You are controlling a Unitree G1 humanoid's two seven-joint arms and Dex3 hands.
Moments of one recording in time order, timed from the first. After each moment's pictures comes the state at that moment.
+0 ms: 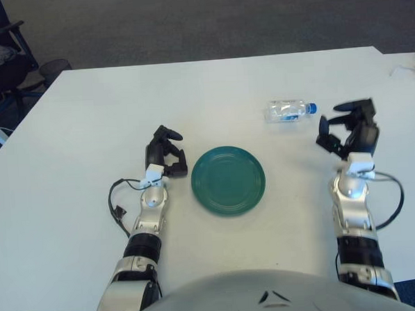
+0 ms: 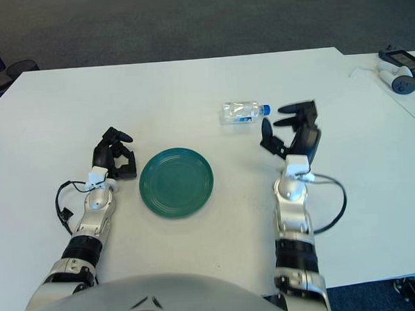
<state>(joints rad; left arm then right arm) -0.16 0.01 0.03 0.58 0.13 -0.53 0.21 -0.10 -0.08 -0.22 0.06 -0.20 -0.39 -0.38</state>
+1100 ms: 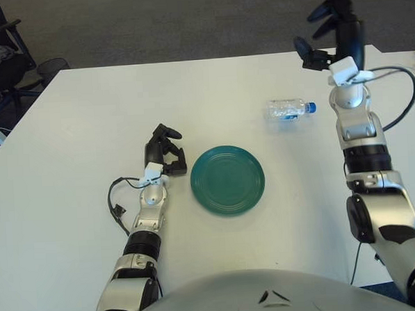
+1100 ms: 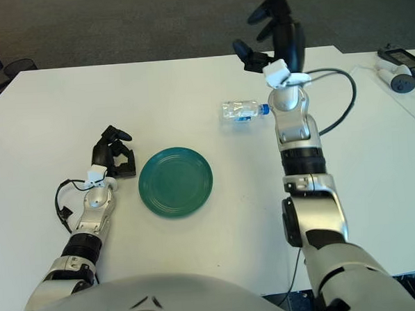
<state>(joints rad) -0.17 0.01 0.04 0.59 0.12 -0.53 0.20 -0.77 -0.37 0.00 0.47 -0.41 -0.32 -0.16</state>
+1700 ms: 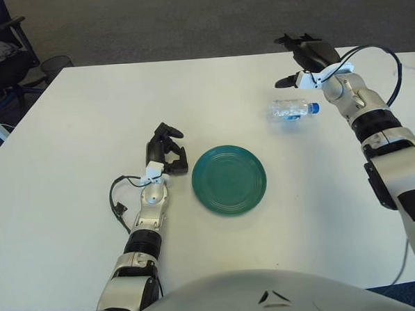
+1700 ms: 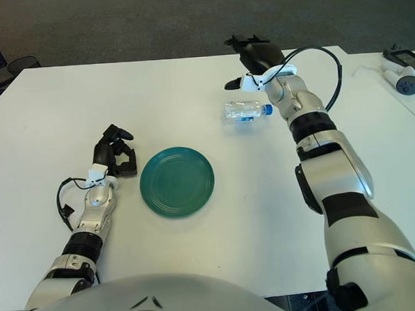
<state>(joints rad) -0.18 0.01 0.04 0.60 0.11 -0.54 0.19 -1.01 -0.51 0.41 1.02 -0.81 -0.37 -0.19</state>
